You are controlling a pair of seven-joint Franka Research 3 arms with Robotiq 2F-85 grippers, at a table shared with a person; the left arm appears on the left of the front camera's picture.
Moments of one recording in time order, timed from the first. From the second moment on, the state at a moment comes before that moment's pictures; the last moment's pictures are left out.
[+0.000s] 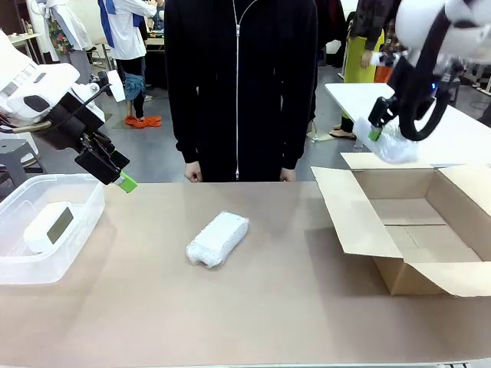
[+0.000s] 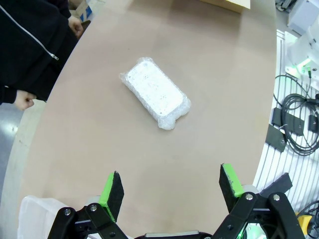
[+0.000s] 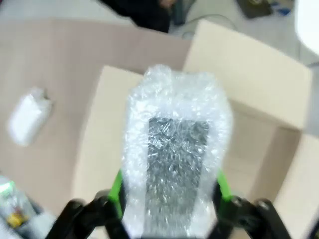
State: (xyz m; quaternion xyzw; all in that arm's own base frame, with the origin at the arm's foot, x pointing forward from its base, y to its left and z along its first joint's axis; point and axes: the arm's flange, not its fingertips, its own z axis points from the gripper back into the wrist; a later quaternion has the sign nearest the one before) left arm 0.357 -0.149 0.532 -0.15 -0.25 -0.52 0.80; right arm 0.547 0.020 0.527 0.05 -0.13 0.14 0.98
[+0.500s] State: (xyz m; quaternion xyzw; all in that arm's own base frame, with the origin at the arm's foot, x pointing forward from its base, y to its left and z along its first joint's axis) left arm 0.357 -0.149 0.532 -0.15 -0.25 -0.52 0.80; right arm 0.506 0.011 0.434 0.06 -0.08 0.09 0.99
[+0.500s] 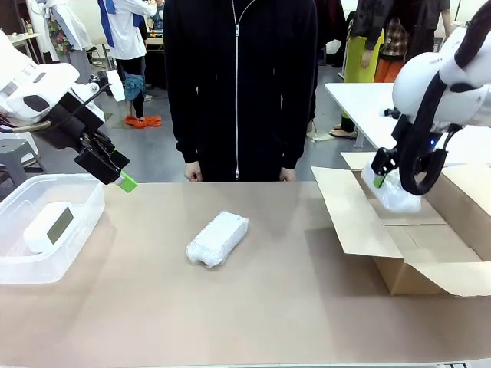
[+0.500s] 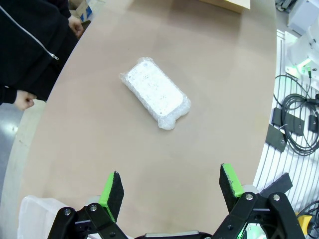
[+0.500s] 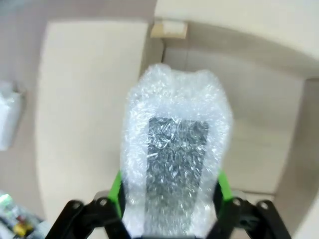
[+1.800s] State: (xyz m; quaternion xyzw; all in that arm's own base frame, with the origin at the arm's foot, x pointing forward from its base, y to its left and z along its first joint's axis) left arm 0.357 -0.149 0.532 -0.15 -0.25 -0.52 0.80; right arm 0.498 0.009 0.382 -0.01 -0.07 0.11 0.99
